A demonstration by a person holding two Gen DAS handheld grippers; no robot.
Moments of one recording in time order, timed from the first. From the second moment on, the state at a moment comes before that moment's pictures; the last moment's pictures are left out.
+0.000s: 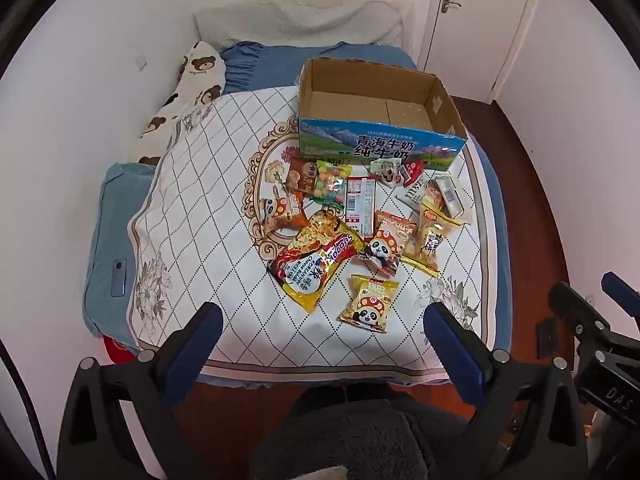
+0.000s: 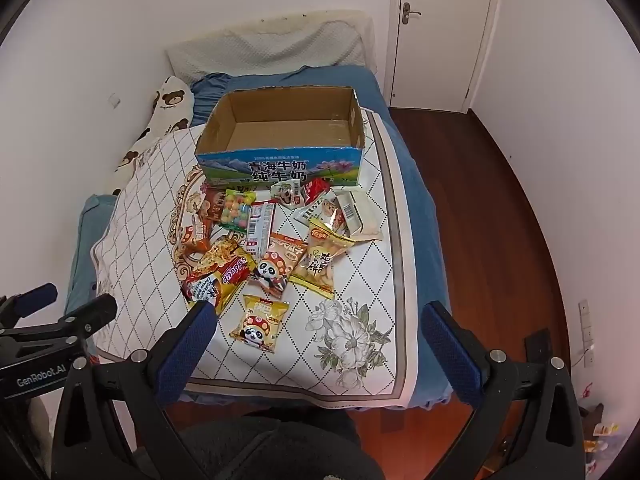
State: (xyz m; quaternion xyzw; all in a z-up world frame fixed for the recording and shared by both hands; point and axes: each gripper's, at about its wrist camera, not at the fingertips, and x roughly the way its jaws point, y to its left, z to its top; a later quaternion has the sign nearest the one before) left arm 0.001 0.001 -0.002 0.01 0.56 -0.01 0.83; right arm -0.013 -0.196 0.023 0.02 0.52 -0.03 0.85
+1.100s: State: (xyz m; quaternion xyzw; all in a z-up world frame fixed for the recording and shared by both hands) left arm -0.002 0.004 0.011 0.02 0.55 -0.01 0.84; right arm -0.016 -0.193 0.027 0.02 0.51 -0.03 0.86
